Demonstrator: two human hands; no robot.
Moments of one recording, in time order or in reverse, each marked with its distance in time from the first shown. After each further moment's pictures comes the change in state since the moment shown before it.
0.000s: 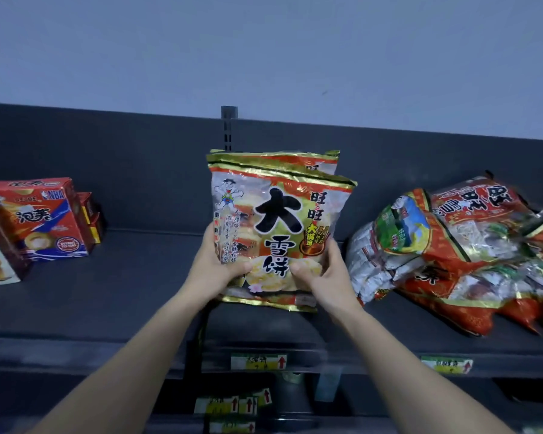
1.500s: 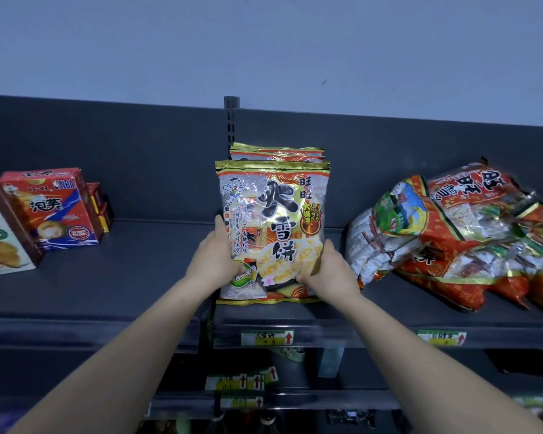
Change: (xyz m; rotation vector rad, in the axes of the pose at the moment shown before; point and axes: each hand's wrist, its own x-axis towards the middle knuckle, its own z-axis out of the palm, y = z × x) left_hand -0.008 0.007 -0.009 0.689 -0.061 -0.061; right_hand -0.013 -0.003 0.005 -0.783 0.028 0.116
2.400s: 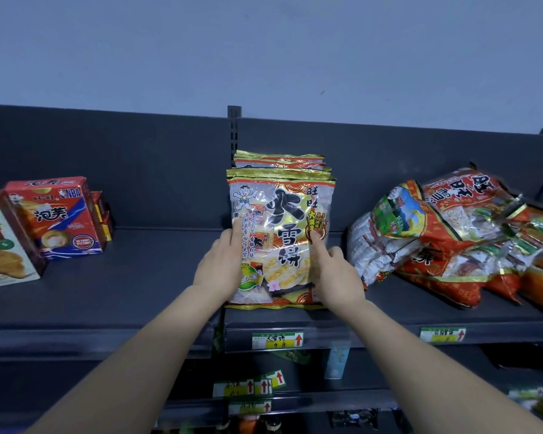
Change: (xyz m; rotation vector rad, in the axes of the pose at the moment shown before) left_hand -0.009 -0.006 -0.002 0.386 0.087 0.230; right_hand -0.019 -0.016 0.001 -0.355 0.103 -0.112
